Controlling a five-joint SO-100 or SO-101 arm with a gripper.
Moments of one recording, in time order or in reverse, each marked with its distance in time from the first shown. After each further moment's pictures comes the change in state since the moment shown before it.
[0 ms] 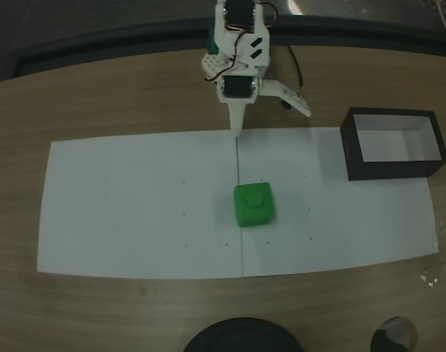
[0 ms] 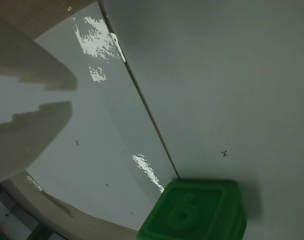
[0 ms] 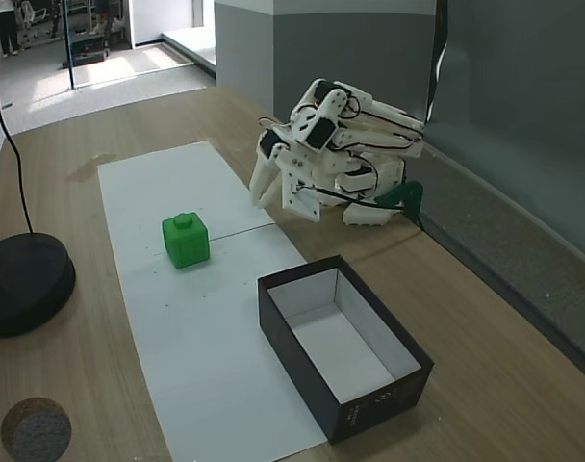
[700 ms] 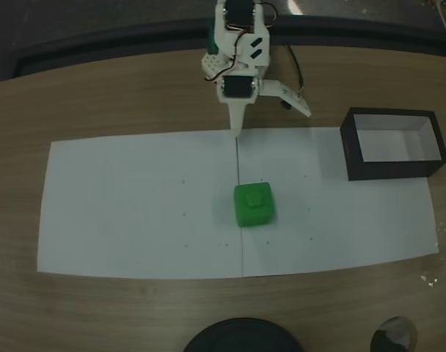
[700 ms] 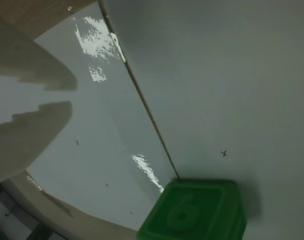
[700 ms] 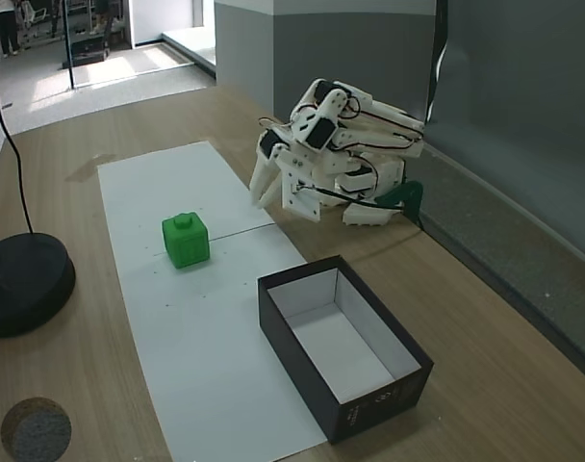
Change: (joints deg) arm -0.1 0.0 0.0 0.0 0.0
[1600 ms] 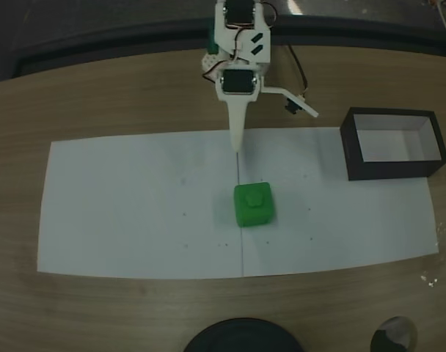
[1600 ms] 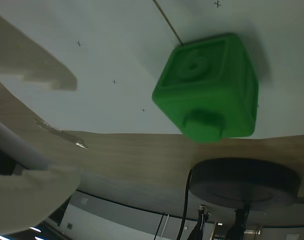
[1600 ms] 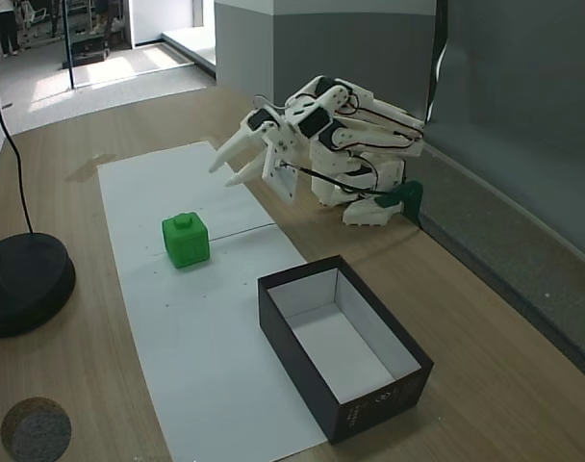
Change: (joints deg) arm 0.0 -0.7 -3.1 -17.2 0.4
